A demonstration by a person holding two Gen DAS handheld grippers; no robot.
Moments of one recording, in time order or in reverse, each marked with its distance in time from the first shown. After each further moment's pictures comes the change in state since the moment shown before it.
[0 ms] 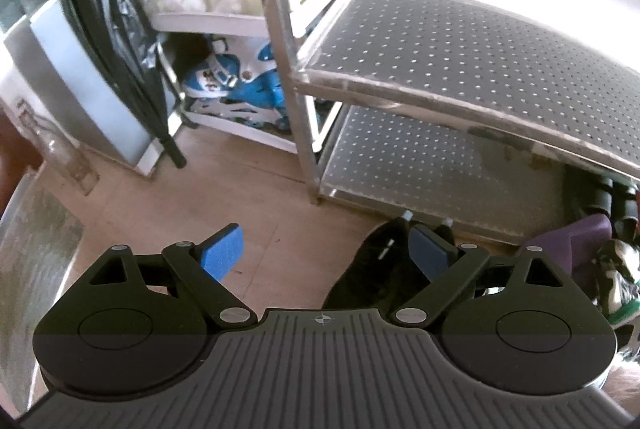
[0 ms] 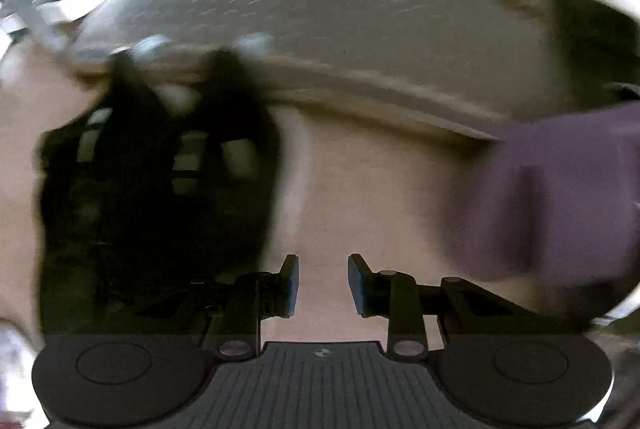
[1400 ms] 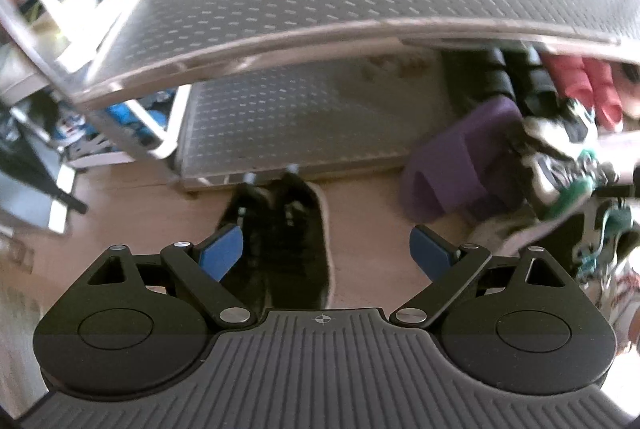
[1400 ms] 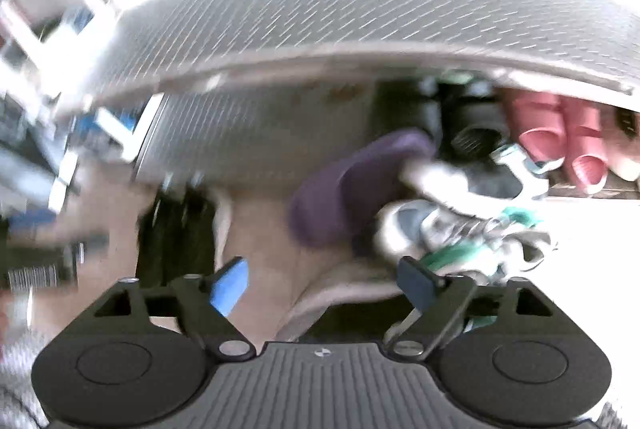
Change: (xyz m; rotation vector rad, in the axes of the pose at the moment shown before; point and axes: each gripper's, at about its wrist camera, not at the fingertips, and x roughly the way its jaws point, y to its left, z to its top) left arm 0.007 -0.185 -0.057 0.450 0.087 -0.175; right arm -0.278 -0.254 -0.069 0.290 -0.185 0.122
